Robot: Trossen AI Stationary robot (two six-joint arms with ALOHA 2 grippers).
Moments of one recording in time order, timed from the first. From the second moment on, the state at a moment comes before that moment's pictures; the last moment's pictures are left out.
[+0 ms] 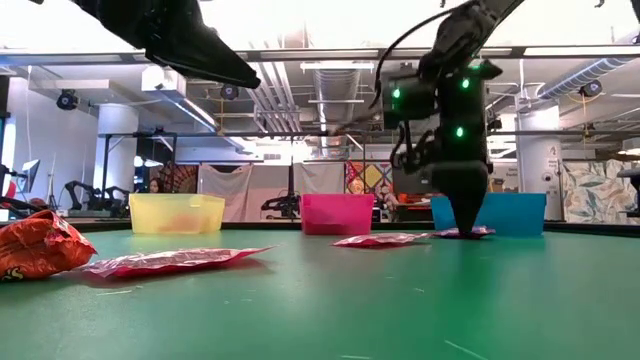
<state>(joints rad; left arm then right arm) -0.41 1.33 0.74 0.02 -0.59 -0.09 -0.17 1.78 1.06 -0.86 0.18 0.34</state>
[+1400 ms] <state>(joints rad) -0.40 1.34 0.74 0.06 -0.60 -0.10 -0.23 1.60 1.06 0.13 0.11 0.08</state>
